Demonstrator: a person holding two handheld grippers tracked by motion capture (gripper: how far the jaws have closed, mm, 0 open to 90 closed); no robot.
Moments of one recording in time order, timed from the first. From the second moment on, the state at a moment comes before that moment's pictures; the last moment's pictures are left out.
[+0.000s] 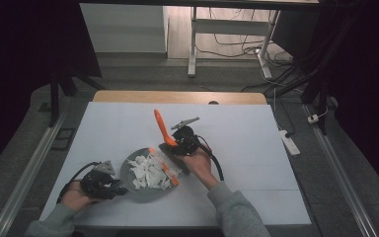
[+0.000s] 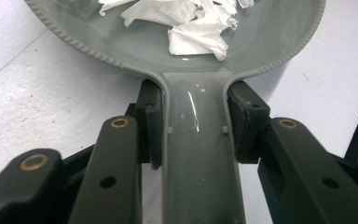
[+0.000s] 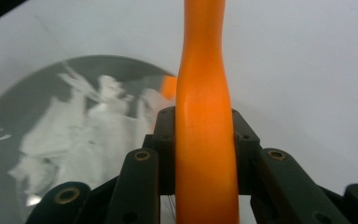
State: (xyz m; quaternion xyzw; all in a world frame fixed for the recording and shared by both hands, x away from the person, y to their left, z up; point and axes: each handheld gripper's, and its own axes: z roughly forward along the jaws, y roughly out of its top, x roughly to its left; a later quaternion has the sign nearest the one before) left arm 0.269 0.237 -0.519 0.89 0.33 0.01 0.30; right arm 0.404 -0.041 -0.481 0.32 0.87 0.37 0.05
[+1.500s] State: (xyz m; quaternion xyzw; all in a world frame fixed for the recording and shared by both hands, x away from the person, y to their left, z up) left arm 0.268 0.238 -0.520 0.89 0.33 0.01 0.30; right arm 0.392 0.010 -0.472 0.23 0.89 0.39 0.03
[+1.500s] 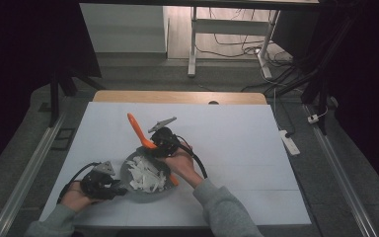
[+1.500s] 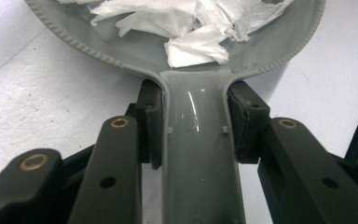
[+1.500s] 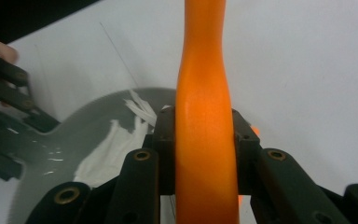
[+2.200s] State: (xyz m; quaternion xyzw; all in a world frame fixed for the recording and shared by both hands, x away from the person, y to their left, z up) left arm 0.267 0.239 -0.520 0.88 0.34 0.03 0.32; right arm 0.384 -0.054 -0.432 0.27 0.85 0.45 0.08
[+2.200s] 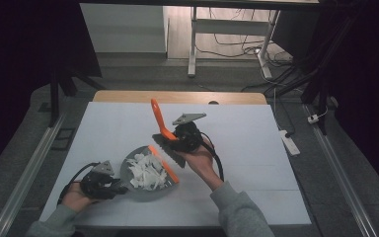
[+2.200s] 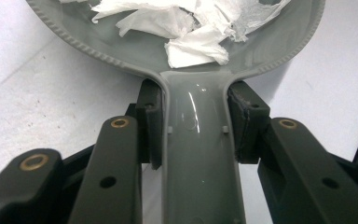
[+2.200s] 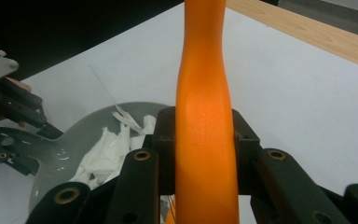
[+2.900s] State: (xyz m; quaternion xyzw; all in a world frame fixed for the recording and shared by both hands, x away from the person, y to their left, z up) left arm 0.263 0.238 -0.509 0.85 0.39 0.07 0.35; right arm 0.383 -0.114 -0.429 0.30 0.83 0.47 0.08
